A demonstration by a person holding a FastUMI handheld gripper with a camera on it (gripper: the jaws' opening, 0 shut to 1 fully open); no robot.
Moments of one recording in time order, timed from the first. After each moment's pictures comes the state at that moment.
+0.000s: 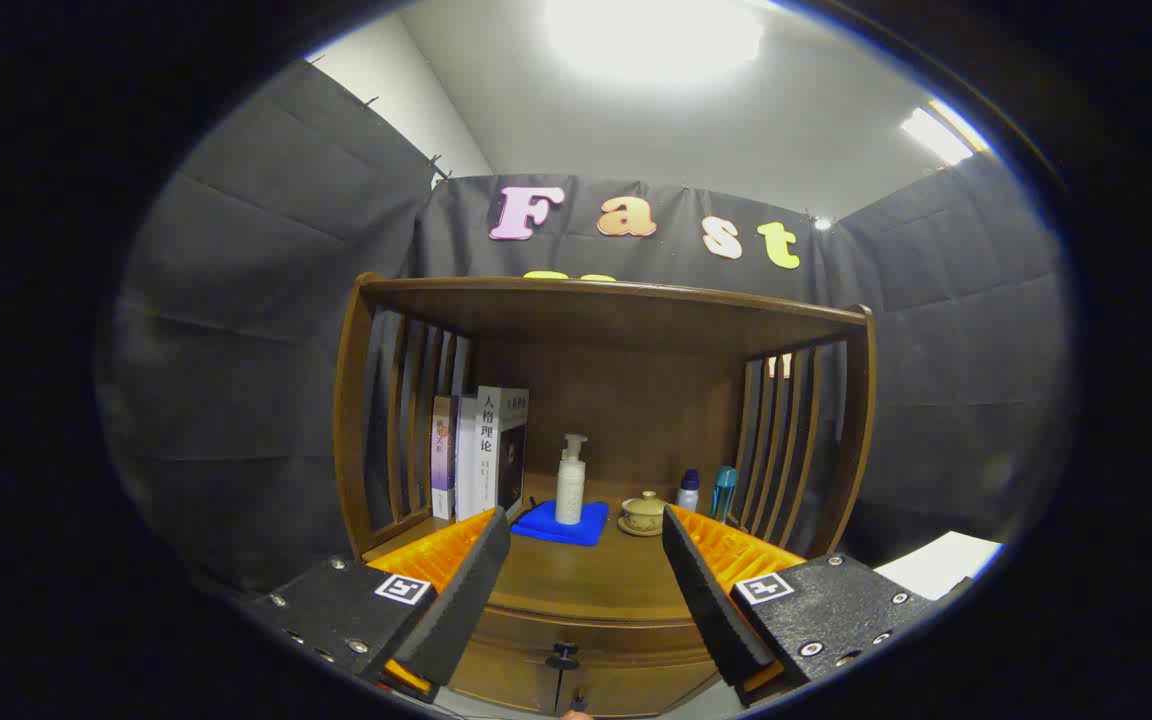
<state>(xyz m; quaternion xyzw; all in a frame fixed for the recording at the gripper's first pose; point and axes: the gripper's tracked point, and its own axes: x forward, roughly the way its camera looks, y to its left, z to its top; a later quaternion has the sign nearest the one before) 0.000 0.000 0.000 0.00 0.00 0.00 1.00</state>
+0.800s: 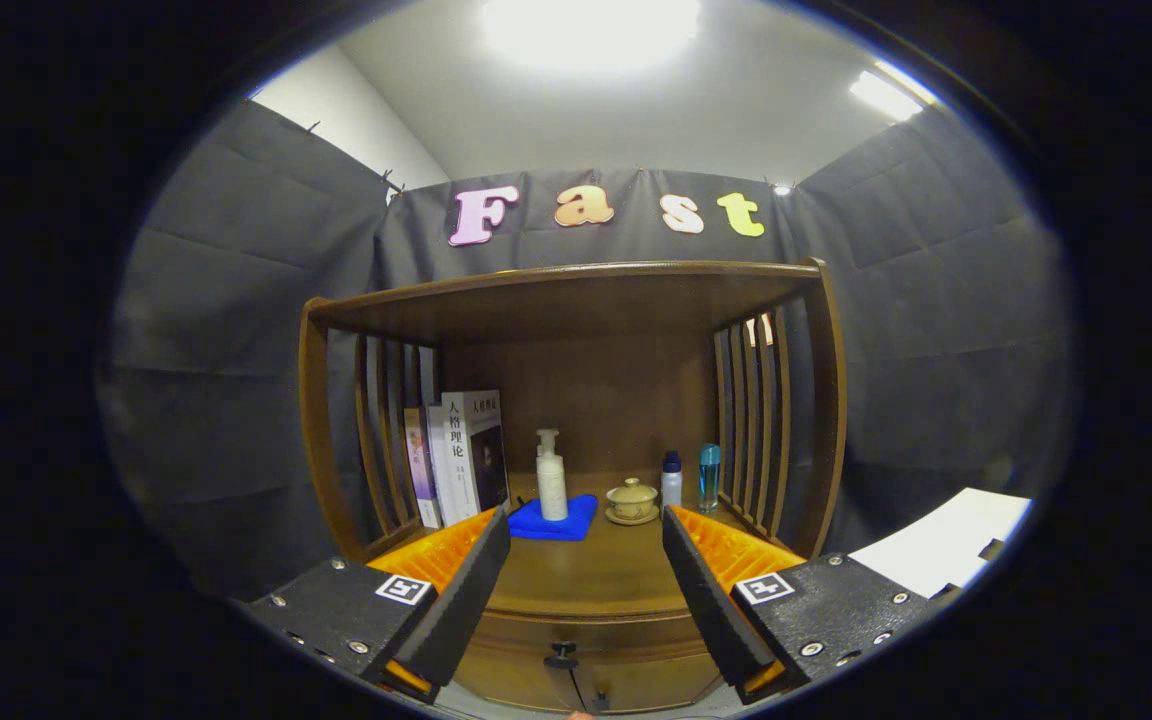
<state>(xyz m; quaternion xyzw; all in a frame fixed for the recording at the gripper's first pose) 0.008 -0.033 -0.014 0.06 0.02 -0.01 1.00</state>
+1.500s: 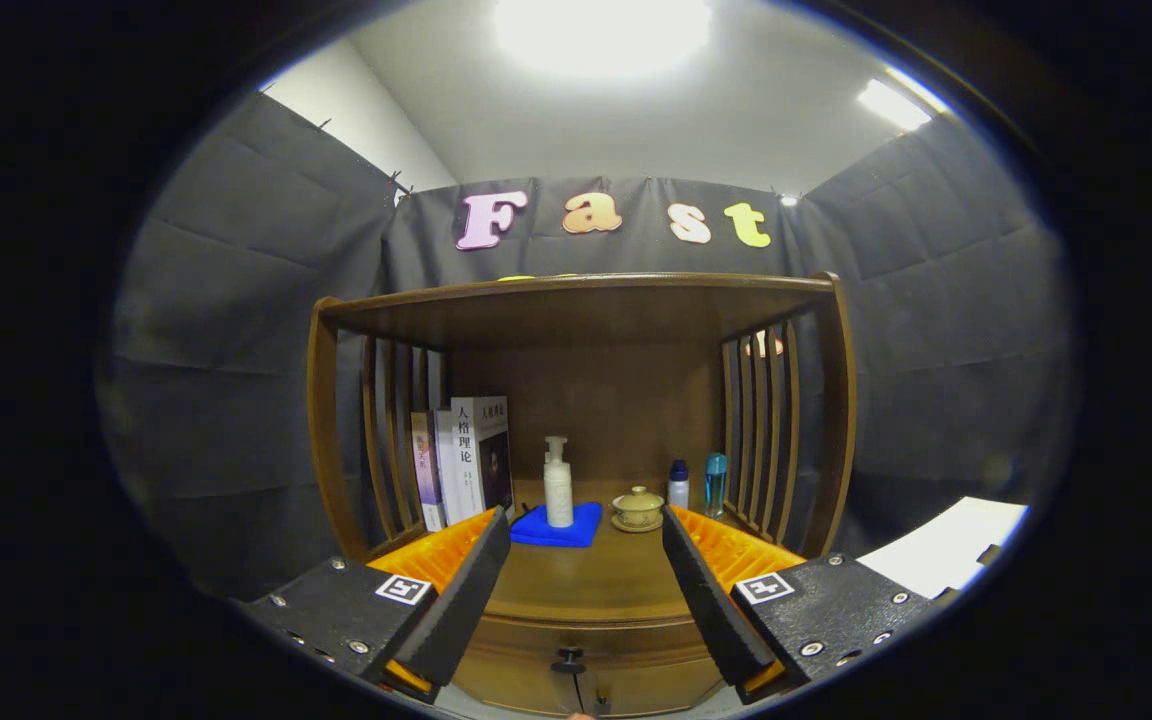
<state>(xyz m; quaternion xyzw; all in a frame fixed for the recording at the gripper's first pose) 0.008 -0.019 -0.006 0.04 0.00 -0.02 1.00</state>
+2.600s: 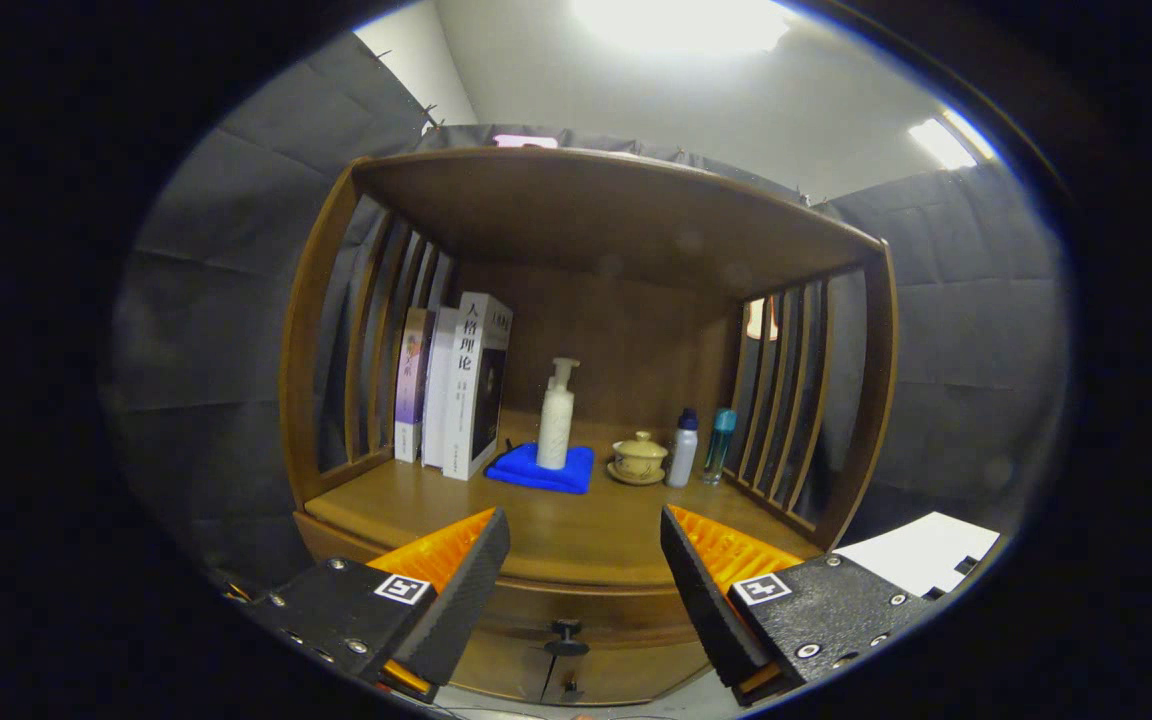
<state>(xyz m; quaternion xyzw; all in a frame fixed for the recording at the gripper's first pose) 0.037 0.043 -0.121 -0.03 0.08 -0.04 1.00</state>
